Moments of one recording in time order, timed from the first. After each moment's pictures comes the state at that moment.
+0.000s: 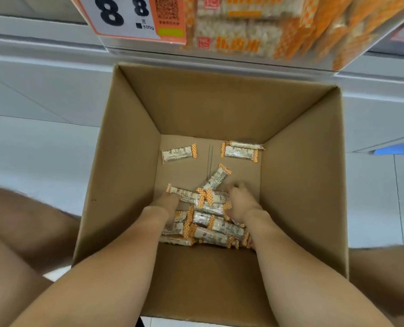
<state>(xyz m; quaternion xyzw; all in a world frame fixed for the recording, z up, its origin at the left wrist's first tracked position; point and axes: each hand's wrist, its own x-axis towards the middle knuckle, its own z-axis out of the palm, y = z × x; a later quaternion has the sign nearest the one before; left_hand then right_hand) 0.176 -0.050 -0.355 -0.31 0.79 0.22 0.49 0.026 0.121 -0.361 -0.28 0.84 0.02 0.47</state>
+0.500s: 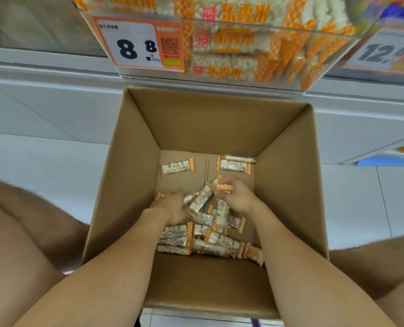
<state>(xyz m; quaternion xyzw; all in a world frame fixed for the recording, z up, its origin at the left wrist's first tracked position) 0.164 -0.054 -0.326 -0.30 0.83 0.29 0.36 0.005 0.111 -0.328 -0.14 0.80 -0.31 0.49</state>
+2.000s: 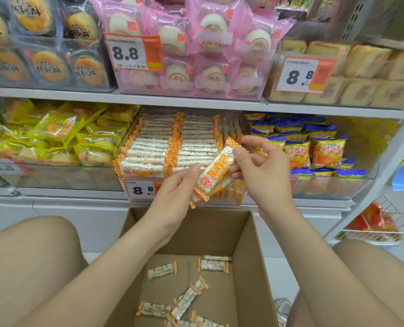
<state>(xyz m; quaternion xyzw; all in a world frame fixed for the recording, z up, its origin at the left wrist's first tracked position) 0.077 -0.036 0.008 -0.18 0.66 0.70 -0.21 -0.043 0.095 0.053 -0.23 0.70 -0.68 0.02</state>
